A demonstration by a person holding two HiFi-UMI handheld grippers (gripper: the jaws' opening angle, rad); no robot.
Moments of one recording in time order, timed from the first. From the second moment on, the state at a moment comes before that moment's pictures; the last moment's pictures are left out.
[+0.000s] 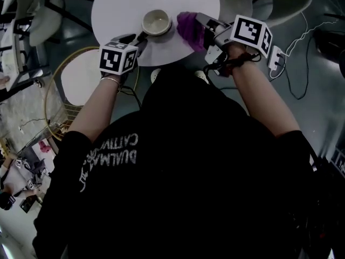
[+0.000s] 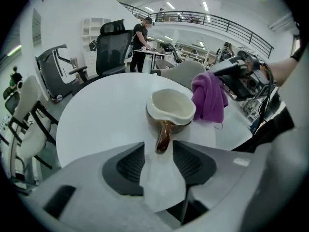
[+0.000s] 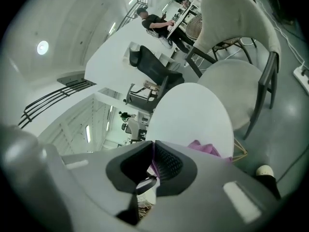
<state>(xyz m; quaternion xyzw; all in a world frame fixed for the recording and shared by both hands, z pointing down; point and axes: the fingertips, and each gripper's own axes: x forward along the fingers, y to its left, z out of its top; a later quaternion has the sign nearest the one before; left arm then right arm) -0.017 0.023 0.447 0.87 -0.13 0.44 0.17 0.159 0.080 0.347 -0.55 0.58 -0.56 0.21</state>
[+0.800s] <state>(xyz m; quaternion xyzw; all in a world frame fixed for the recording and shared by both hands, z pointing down) 0.077 0.068 0.073 0.97 -0.12 -0.06 0.20 0.222 0.104 0.032 -0.38 0.84 -0.23 0.31</state>
